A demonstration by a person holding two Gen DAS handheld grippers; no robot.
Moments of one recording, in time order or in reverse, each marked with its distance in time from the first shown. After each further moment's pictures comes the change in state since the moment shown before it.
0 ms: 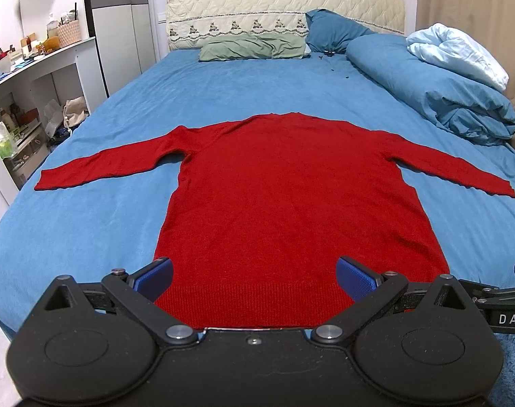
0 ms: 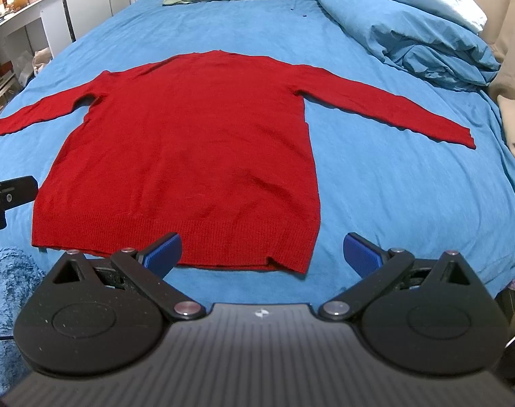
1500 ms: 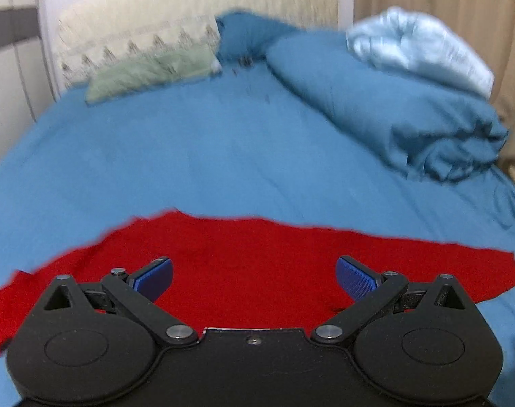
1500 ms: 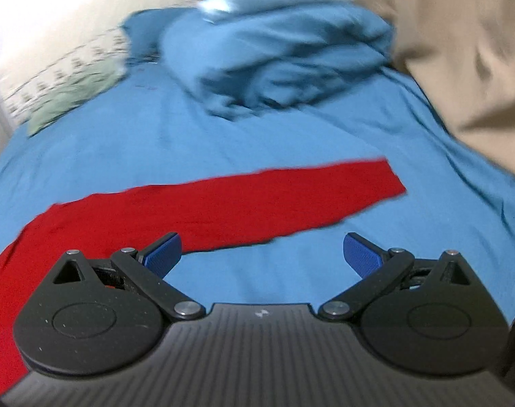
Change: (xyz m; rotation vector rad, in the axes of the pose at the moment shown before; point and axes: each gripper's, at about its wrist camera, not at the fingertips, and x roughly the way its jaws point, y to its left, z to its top) left arm 0.267 -0.178 0.240 0.166 0.005 -0.219; right arm 0.140 -0.239 0.131 0.505 -0.156 -0.182
